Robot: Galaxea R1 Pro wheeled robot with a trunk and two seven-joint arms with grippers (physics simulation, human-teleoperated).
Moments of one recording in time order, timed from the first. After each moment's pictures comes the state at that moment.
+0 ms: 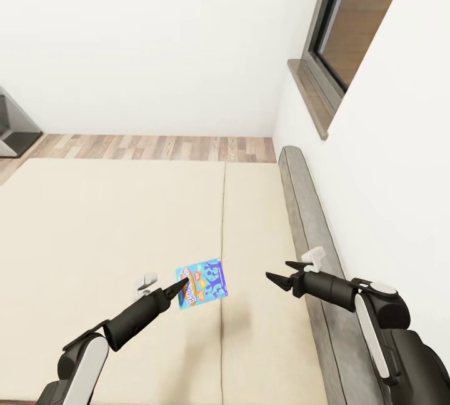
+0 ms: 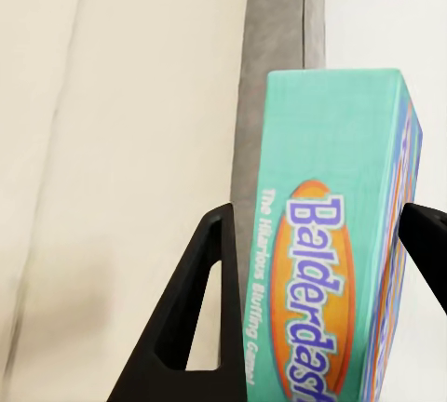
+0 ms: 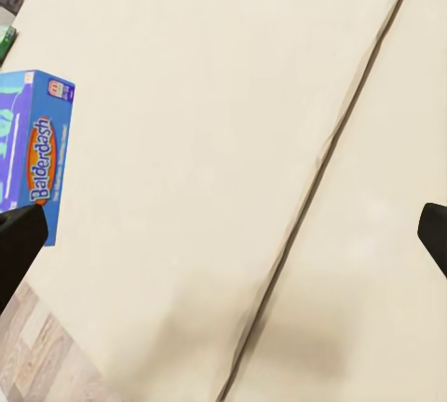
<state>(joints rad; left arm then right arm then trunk) -0.15 -0.01 0.07 -1.55 0.66 0.64 -0.38 -0.34 -0.09 -0.11 -1.60 0.01 0.74 0.90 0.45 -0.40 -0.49</state>
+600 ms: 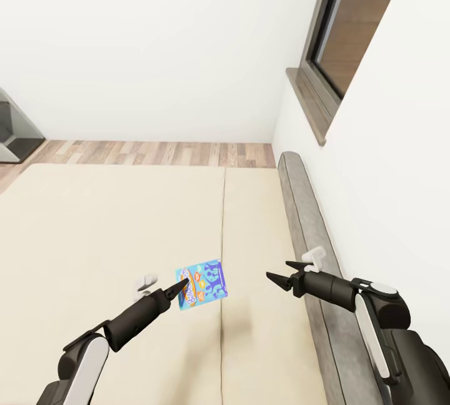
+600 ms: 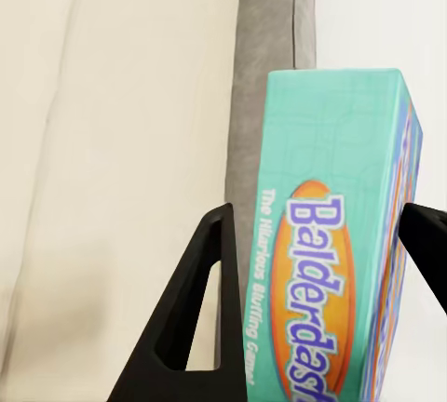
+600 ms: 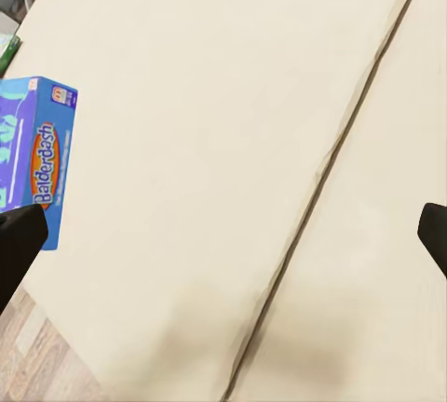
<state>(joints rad) -0.15 -0.01 0.07 -1.54 0.66 0.64 -0.38 -0.34 -0.09 -0.12 -1.60 0.00 0.74 0.90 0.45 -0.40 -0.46</state>
